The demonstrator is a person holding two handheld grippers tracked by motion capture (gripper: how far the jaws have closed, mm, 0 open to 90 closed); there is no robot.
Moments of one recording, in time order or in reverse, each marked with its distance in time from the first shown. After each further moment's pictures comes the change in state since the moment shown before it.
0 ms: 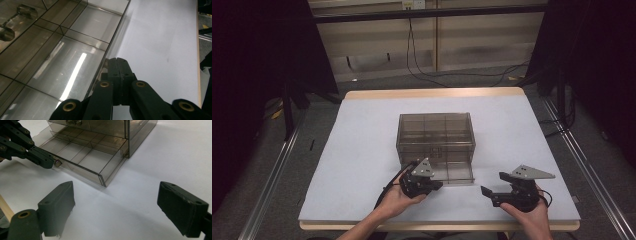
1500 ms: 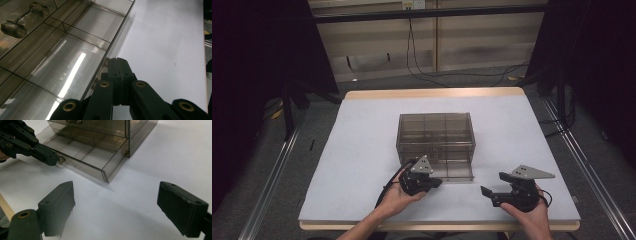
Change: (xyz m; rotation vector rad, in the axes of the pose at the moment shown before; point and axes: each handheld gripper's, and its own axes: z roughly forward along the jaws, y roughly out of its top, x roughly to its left) left arm 0.006 -0.002 0.003 -0.024 0.013 -0.049; right arm 0.000 0.000 0.000 0.006 0.001 0.005
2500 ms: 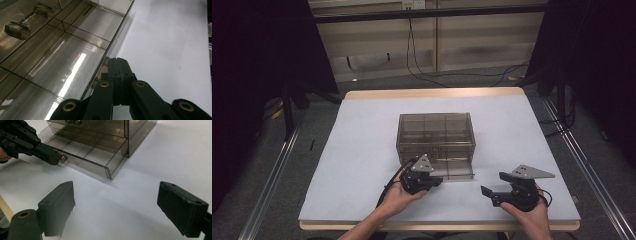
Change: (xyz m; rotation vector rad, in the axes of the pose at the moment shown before) left arm 0.002 0.001 0.001 0.013 0.019 -0.013; right arm -0.001 0.000 0.000 0.000 -0.001 0.003
